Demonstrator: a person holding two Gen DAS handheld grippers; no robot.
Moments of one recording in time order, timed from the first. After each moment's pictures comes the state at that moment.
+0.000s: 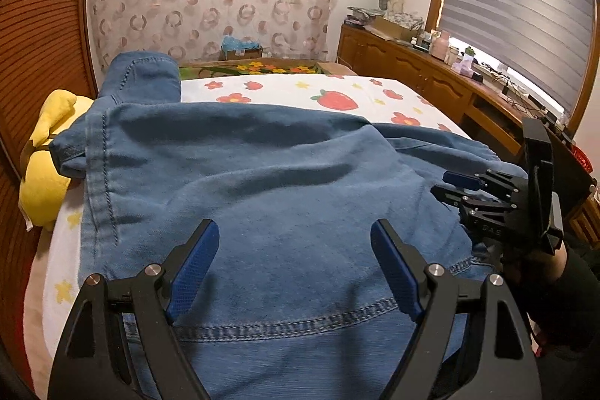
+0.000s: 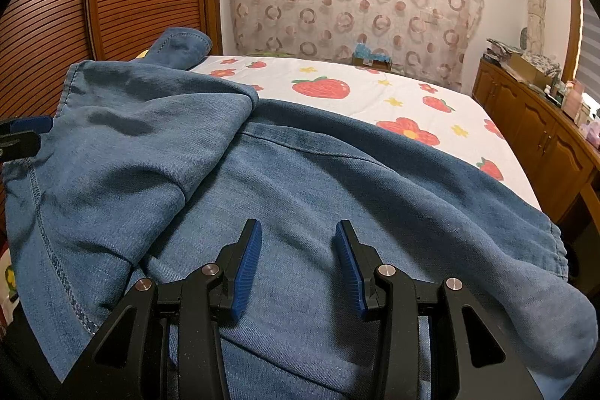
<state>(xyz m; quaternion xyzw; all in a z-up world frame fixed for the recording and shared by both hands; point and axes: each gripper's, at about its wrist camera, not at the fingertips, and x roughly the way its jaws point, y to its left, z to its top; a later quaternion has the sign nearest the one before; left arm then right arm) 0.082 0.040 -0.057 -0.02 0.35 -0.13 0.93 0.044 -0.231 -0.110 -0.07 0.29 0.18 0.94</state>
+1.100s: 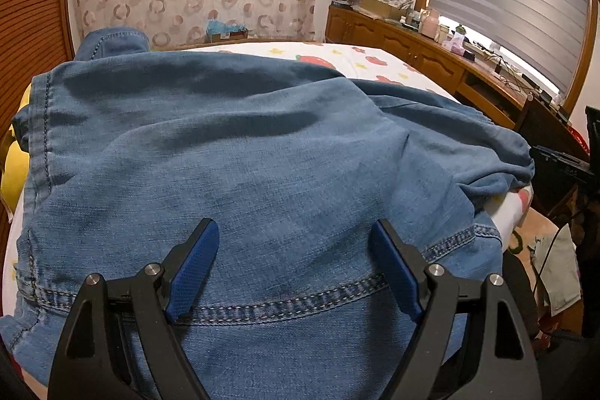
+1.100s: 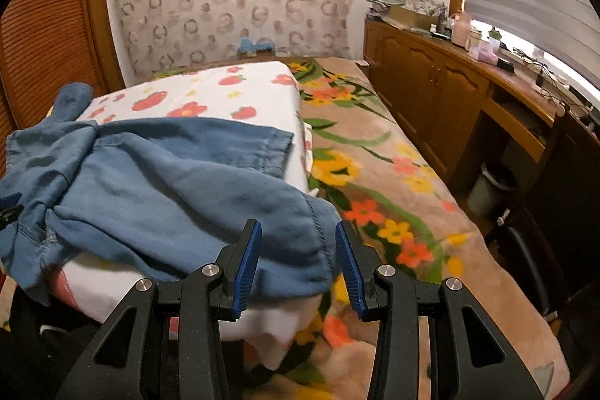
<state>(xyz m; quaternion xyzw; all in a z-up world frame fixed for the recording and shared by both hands) 0.079 0.006 -0.091 -0.01 0.37 -0.15 0.91 0.004 -0.408 -0.097 0.02 0.32 0.00 0.95</state>
